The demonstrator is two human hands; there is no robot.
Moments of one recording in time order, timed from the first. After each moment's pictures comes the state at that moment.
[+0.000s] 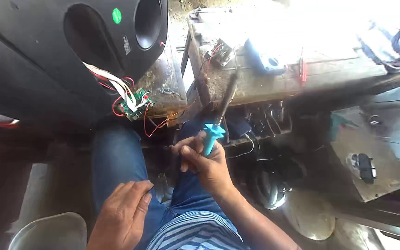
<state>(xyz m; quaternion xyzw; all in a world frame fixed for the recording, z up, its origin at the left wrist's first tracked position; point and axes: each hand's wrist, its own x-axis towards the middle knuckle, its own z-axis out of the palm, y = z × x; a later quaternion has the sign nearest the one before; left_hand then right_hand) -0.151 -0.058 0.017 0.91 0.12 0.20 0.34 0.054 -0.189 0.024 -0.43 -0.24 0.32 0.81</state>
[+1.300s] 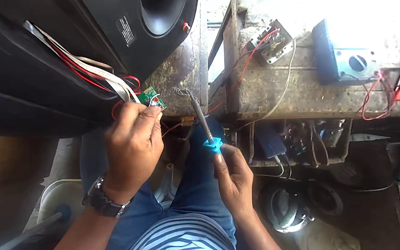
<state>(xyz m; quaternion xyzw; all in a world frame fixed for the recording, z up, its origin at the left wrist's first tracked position) 0.000 -0.005 0.049 0.90 0.25 0.34 0.10 0.107 -0.210 -0.024 -0.71 -0.34 0.11 0.61</state>
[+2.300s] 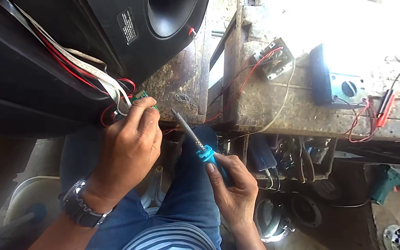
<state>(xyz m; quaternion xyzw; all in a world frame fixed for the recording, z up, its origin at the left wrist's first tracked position) 0.008 0.001 0.049 0.94 0.21 0.26 0.08 0.126 -0.211 -0.014 -0.72 -0.39 0.05 0.57</state>
